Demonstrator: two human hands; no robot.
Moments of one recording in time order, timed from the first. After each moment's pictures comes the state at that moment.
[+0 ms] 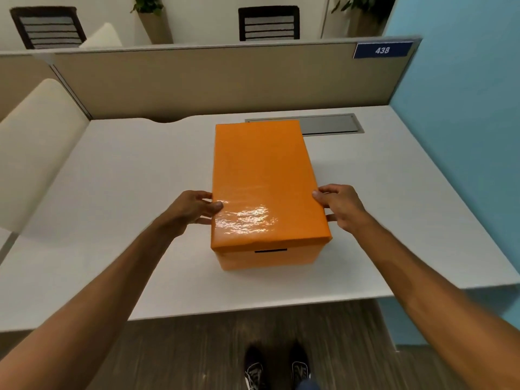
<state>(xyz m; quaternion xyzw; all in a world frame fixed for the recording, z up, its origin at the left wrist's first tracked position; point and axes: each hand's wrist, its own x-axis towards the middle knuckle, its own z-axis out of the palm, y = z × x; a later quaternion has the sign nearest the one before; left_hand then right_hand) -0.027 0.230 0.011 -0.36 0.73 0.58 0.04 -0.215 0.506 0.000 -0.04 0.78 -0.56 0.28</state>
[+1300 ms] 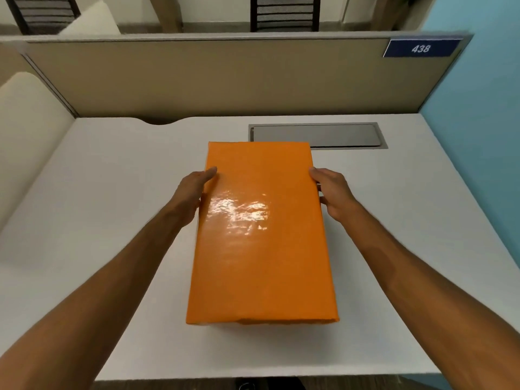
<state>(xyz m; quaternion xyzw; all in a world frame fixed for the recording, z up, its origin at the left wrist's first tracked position) -0.166 0.168 -0.008 -0.42 0.62 0.65 -0.08 -0.354 0.402 -0.019 -0.08 0.74 -0.59 0.31</state>
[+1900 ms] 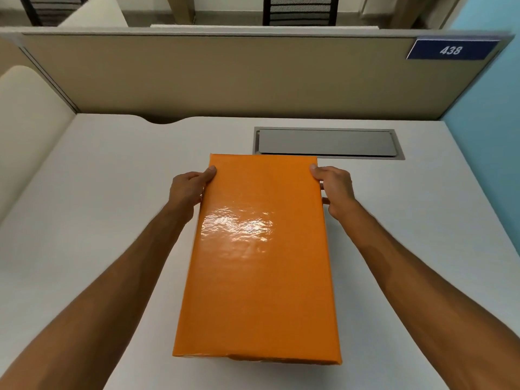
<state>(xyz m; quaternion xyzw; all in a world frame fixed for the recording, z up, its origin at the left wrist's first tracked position) -0.207 0.140 -0.020 -0.50 0.61 0.59 -0.16 -0.407 0.358 -0.035 -0.04 0.77 -0.58 0.26</state>
